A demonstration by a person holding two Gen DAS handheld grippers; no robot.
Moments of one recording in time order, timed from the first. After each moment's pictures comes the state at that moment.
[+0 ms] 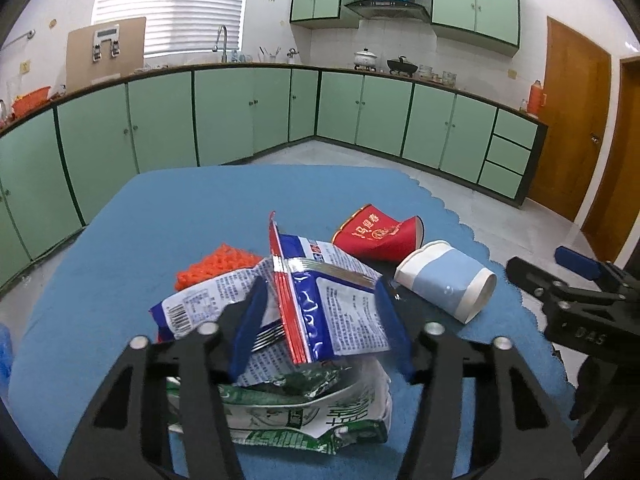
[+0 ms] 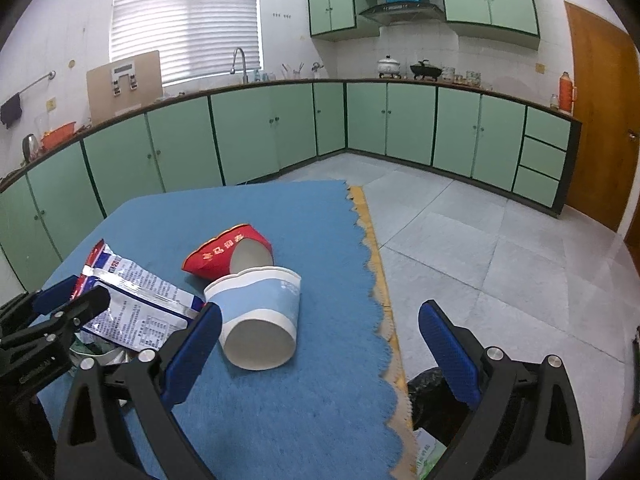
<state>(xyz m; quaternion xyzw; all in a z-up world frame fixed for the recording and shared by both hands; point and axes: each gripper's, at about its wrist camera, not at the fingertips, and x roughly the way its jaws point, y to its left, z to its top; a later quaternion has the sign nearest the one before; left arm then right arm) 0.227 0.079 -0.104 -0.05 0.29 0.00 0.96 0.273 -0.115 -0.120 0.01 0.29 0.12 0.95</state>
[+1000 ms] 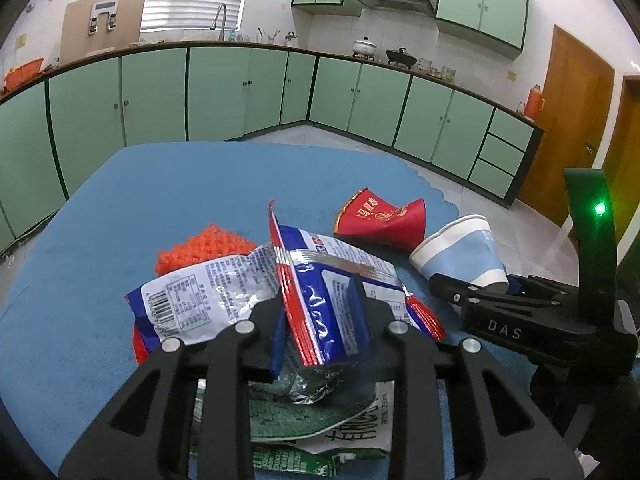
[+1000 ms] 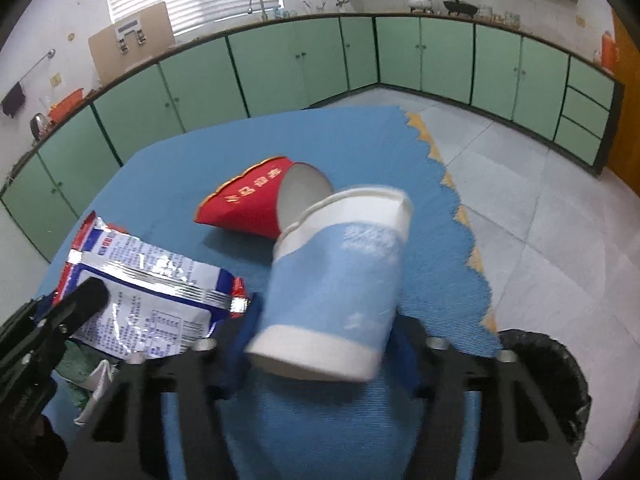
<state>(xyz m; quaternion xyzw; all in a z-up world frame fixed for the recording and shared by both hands) 0.244 0.084 -0.117 -0.08 0.32 -0.02 0.95 0.321 -0.075 -0.154 0.01 0.40 0.18 0.90</state>
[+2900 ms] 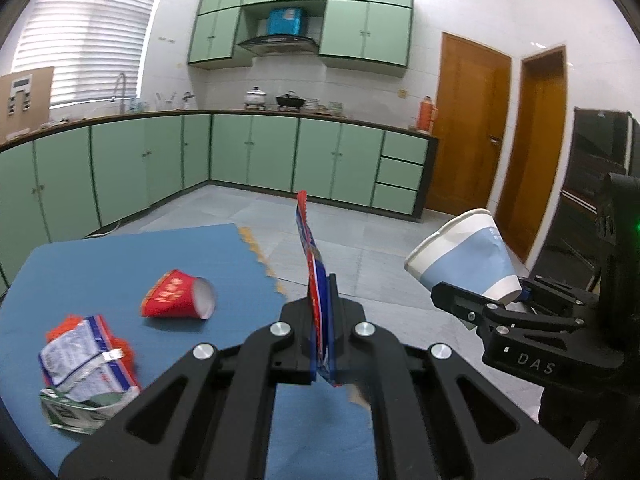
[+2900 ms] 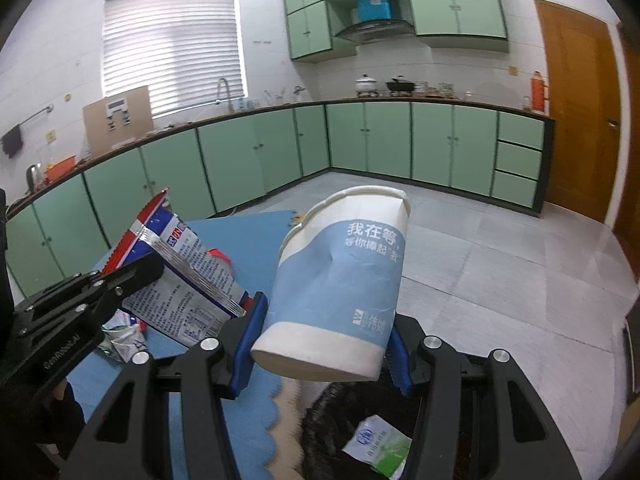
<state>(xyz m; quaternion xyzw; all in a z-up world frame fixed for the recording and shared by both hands) 0.192 -0.084 -0.048 -0.02 0.21 -0.19 0.96 0.190 -0.239 -0.062 0.04 0.25 0.09 0.96</state>
